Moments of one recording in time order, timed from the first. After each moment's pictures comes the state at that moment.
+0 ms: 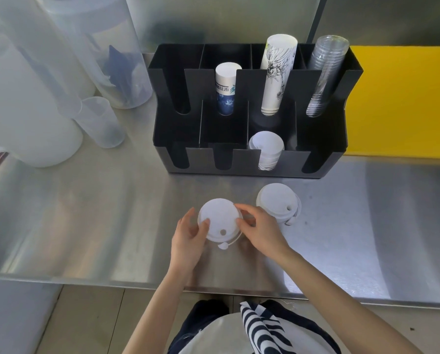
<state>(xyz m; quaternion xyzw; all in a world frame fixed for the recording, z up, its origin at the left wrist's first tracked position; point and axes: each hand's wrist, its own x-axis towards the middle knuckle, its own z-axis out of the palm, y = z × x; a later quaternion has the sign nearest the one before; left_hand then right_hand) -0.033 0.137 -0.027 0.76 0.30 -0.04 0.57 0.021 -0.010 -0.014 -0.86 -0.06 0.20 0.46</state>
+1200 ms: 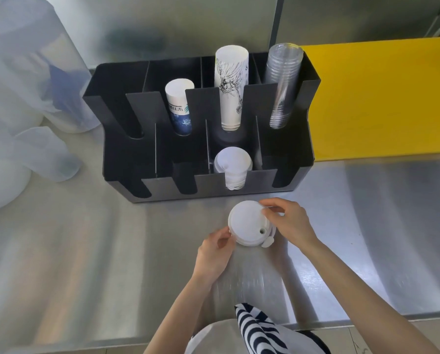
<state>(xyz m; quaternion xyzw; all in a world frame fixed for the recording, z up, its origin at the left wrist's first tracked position) 0.038 0.056 -0.024 0.79 0.20 -0.19 0.54 0.099 -0.102 -0.018 -0.88 0.06 0.11 0.46</state>
